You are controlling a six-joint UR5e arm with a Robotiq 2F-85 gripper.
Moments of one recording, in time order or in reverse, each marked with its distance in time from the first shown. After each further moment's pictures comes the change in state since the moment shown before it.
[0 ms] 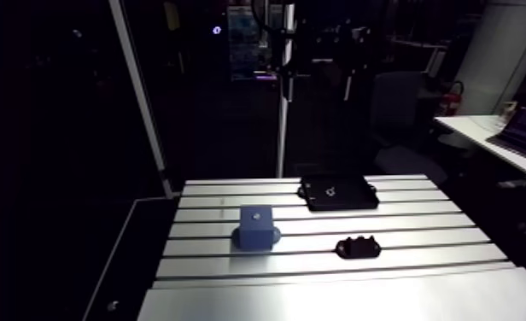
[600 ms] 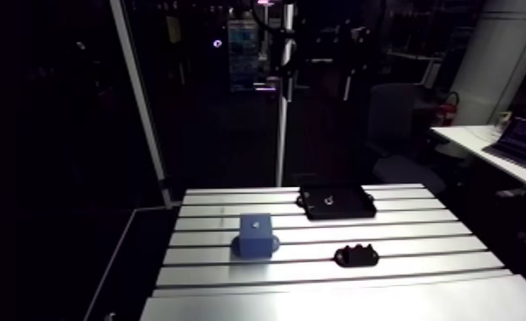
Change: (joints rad) arm -0.001 -0.042 0.001 0.000 0.004 -0.002
